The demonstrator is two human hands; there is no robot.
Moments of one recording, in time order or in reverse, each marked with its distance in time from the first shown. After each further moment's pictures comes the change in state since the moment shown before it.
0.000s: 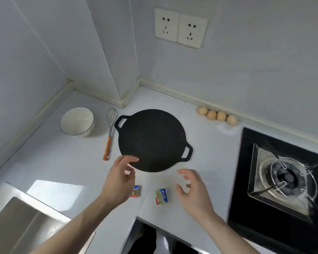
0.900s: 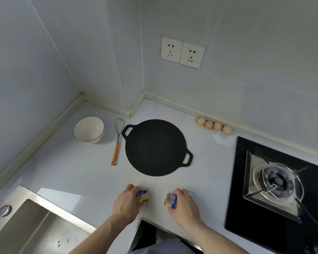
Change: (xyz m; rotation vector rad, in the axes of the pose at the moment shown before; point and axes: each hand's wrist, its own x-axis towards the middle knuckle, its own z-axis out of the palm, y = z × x) left_hand -0.041 -0.056 0.030 0.376 -0.238 -0.123; right_hand -0.027 0.007 0.053 -0.531 -0.200 0.134
